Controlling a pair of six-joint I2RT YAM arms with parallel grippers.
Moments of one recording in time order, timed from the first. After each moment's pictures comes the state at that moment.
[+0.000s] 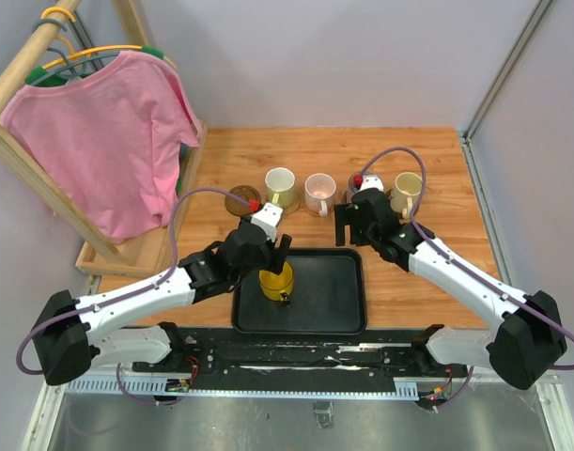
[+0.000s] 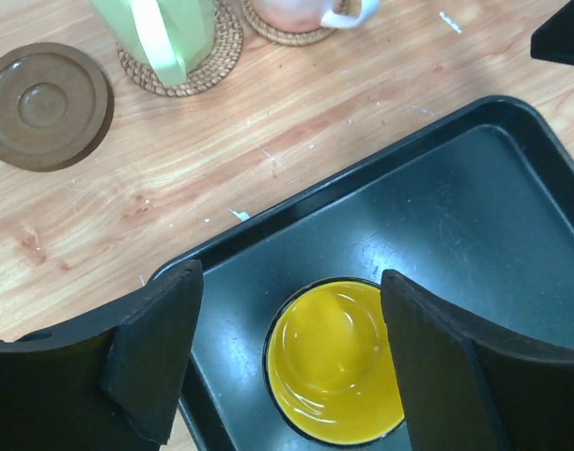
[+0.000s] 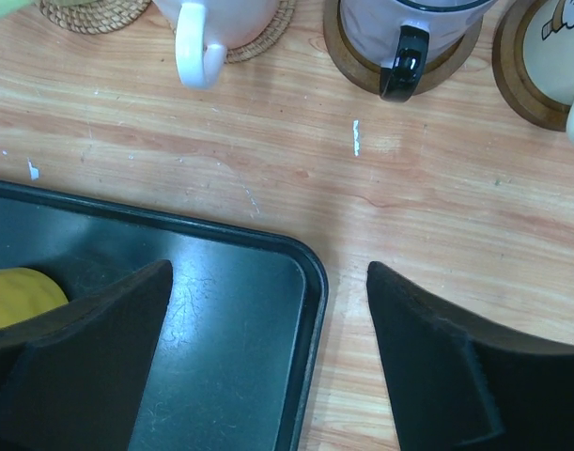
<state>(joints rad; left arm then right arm) -0.95 1.13 0.72 -0.14 -0.40 -0.23 0.64 1.22 0.90 -0.43 0.30 0.34</state>
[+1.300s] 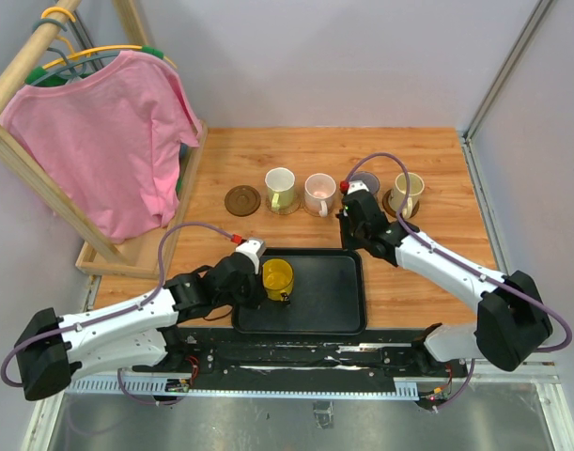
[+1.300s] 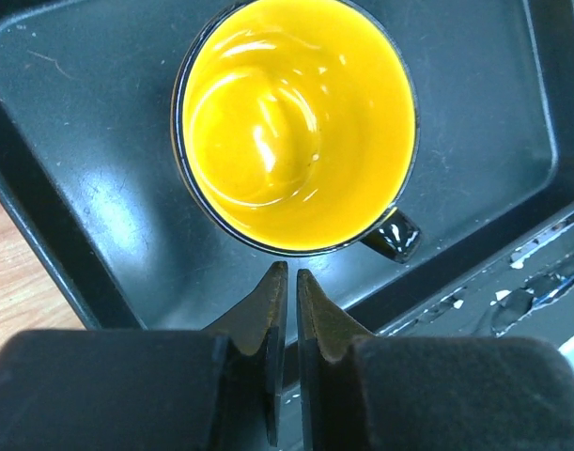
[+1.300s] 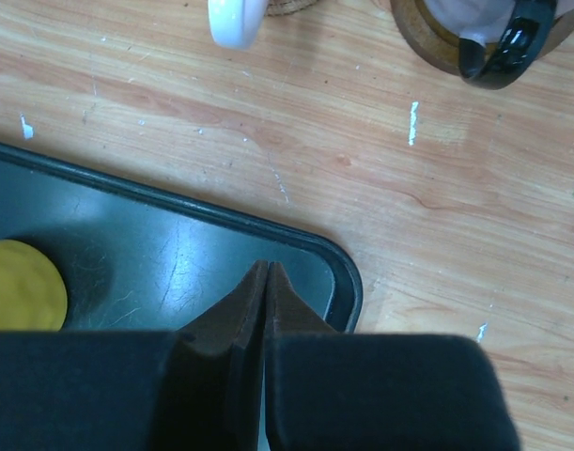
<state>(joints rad) -1.00 0.92 0.52 -0.36 -0.16 -0.64 0.64 1.34 0.89 -0.38 0.21 0.31</state>
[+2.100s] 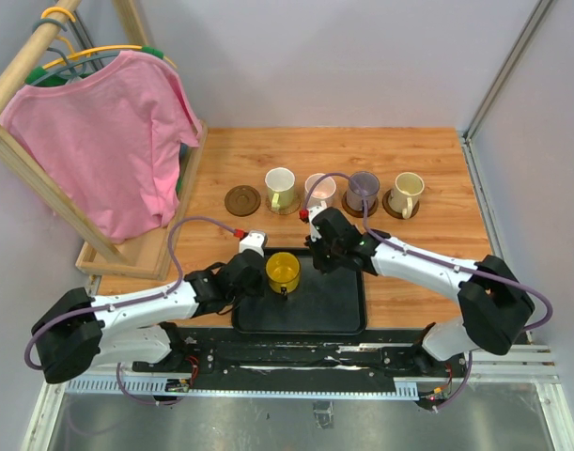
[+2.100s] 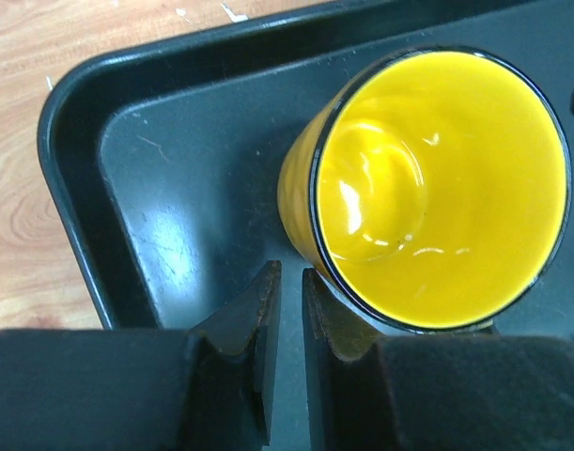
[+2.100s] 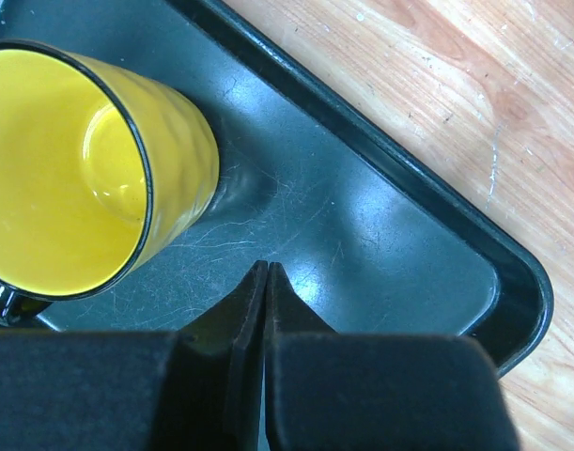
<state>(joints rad) -0.97 1.11 0.49 -0.16 -0.36 -0.61 0.82 1.45 0.89 -0.36 0.01 0.21</state>
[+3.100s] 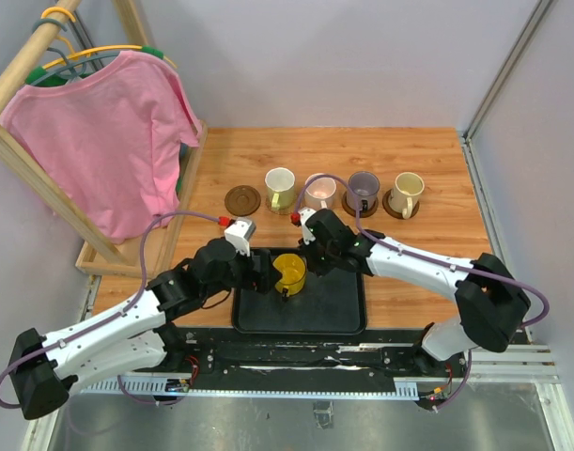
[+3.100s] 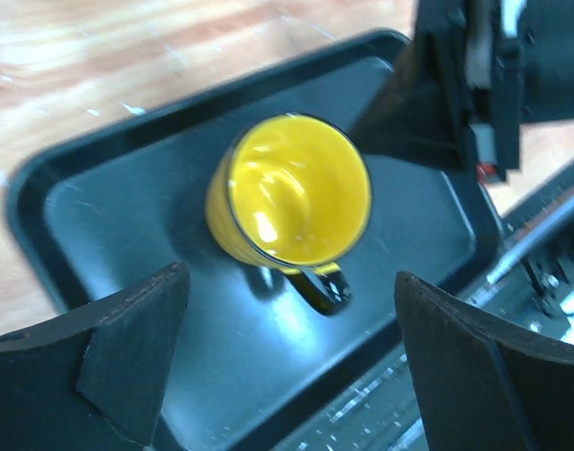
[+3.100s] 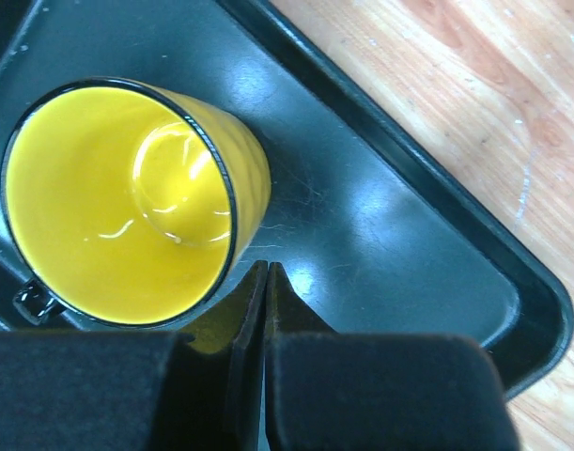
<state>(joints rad) -0.88 0.83 0.55 -0.23 -0.14 -0.51 0.86 1.47 0.92 -0.36 -0.03 0.18</state>
